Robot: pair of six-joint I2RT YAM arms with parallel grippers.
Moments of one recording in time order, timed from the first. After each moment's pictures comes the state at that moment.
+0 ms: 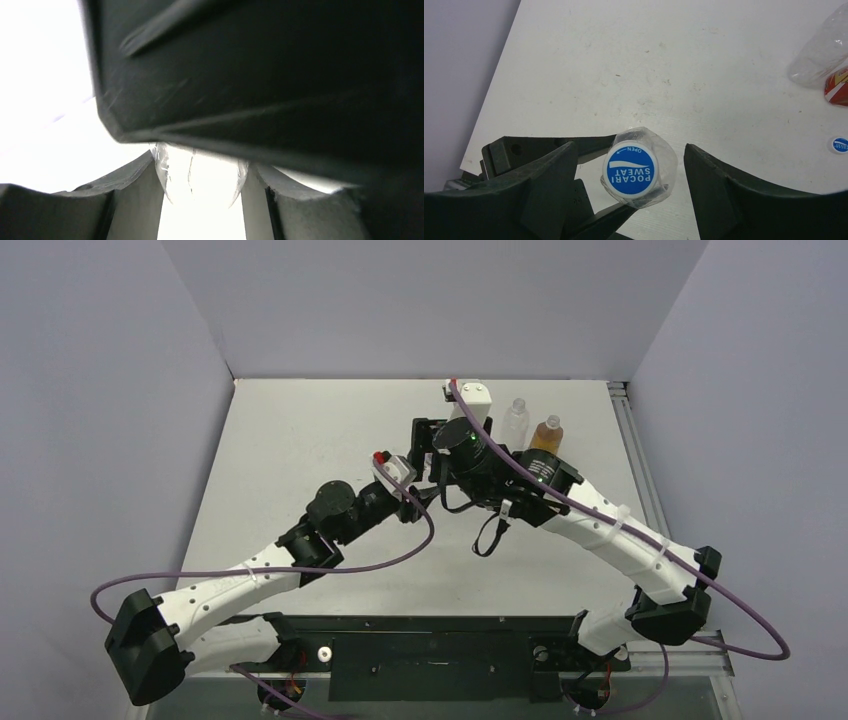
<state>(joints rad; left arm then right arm) -0.87 1.08 0.72 0.41 0.02 0.05 1.06 1.47 1.75 -0.87 0.55 0.63</state>
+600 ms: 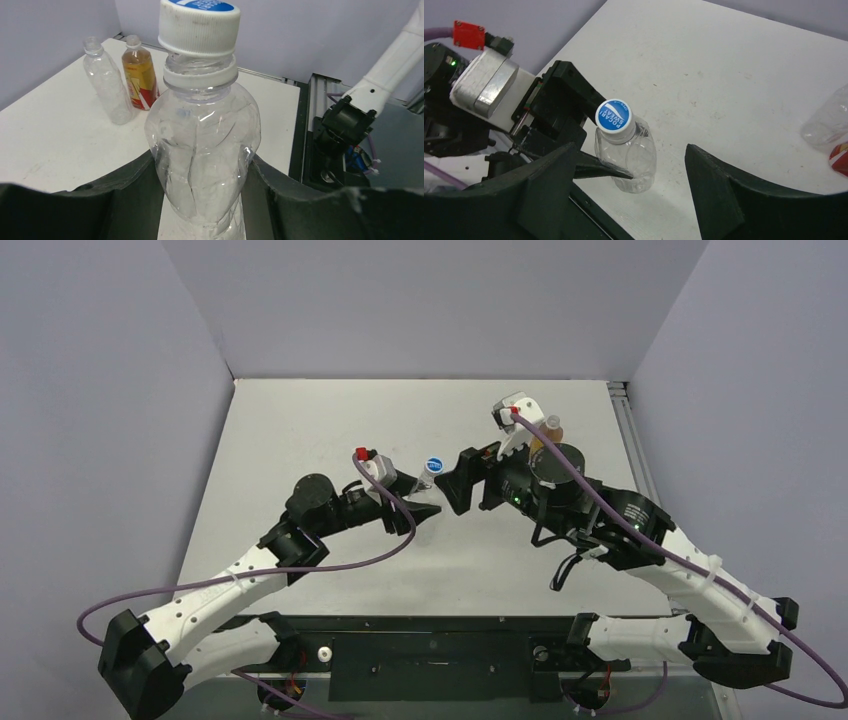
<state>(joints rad) -0.76 1.00 0.72 0.36 0.44 -0.12 1.05 1.11 1.51 -0.69 0.33 0.36</state>
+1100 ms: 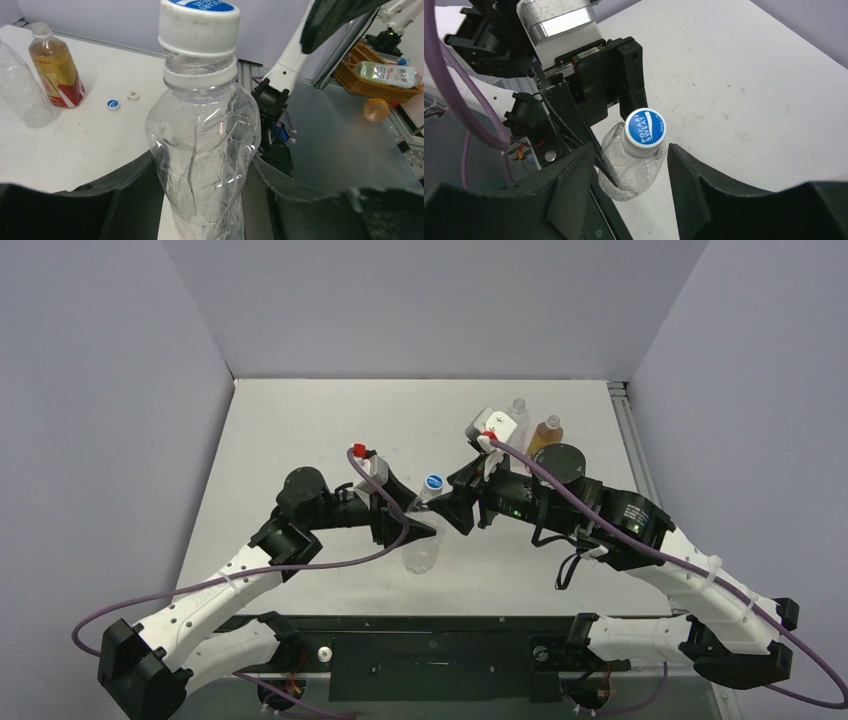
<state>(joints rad) -0.69 0.98 0.76 0.30 0.78 -0.27 1.05 1.07 1.47 -0.66 0.00 0.13</state>
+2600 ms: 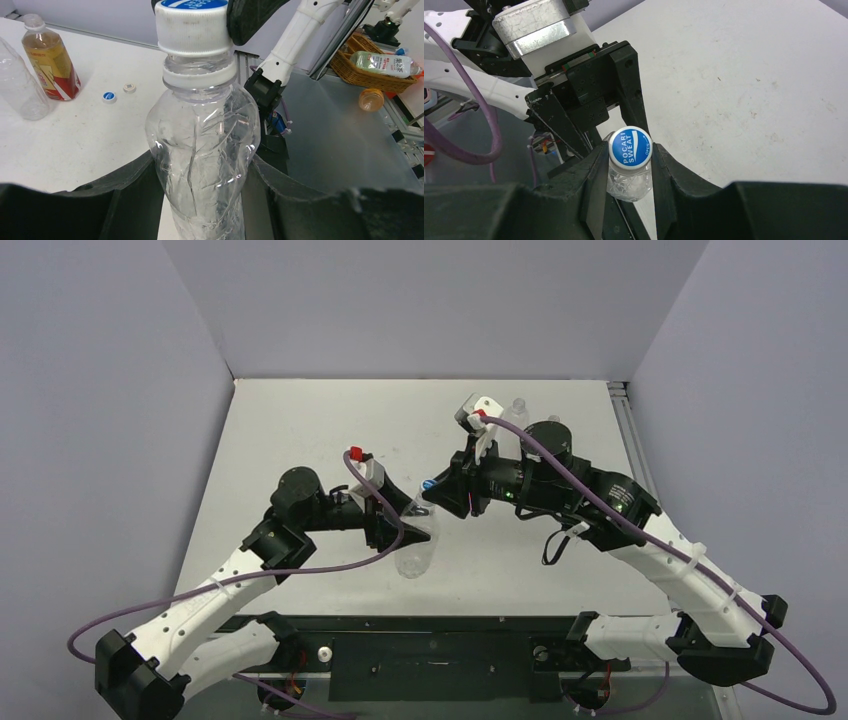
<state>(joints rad) -0.68 0.94 0.77 0.20 0.84 -0.25 0.94 1.16 1.53 -0.68 -0.20 0.16</state>
